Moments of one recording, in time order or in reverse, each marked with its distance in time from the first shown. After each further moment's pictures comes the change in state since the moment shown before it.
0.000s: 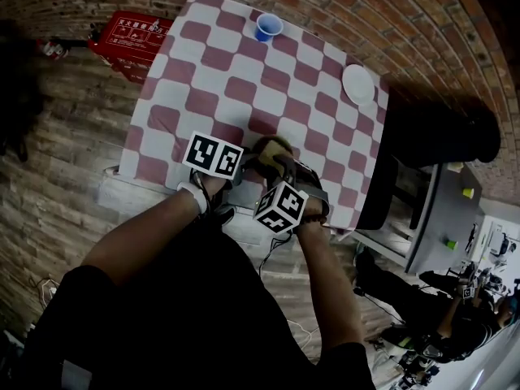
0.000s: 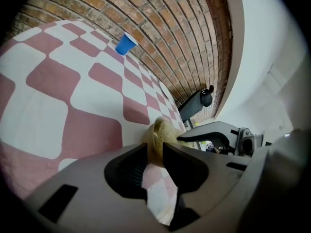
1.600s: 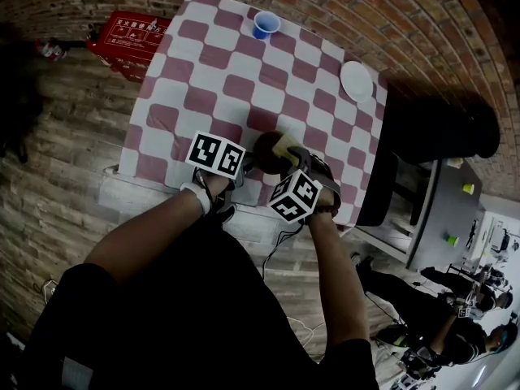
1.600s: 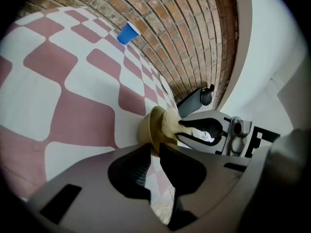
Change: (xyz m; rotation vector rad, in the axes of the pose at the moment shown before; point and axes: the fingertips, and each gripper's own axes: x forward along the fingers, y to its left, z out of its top) left arm 0.007 -0.011 -0.017 -0.063 0.061 -0.033; right arm -0.001 -0.030 -0.029 0.059 0.051 -0.024
